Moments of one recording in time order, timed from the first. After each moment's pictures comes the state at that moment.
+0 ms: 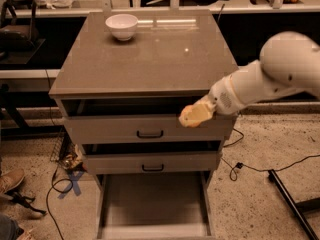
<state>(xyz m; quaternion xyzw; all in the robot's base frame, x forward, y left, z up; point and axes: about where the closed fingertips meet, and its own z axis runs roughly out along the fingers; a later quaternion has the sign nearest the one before) 0.547 -0.097 0.804 -0.39 0.85 0.25 0.26</state>
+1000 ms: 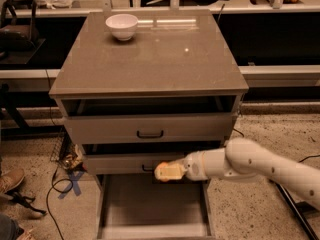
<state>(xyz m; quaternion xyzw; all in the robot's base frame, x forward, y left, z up) 0.504 -0.026 0.585 -0.26 0.83 0.42 0.25</state>
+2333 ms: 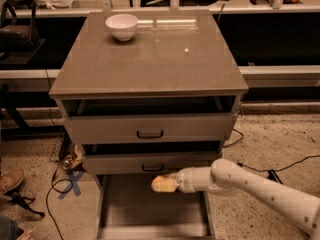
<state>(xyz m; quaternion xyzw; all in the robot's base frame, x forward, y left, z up) 0.530 -0.008 0.435 -0.28 0.81 0.45 0.27</state>
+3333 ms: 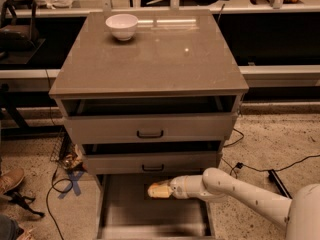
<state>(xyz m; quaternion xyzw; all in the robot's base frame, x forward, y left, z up) 0.540 0.009 0.355 -0.27 0.81 0.45 0.27</state>
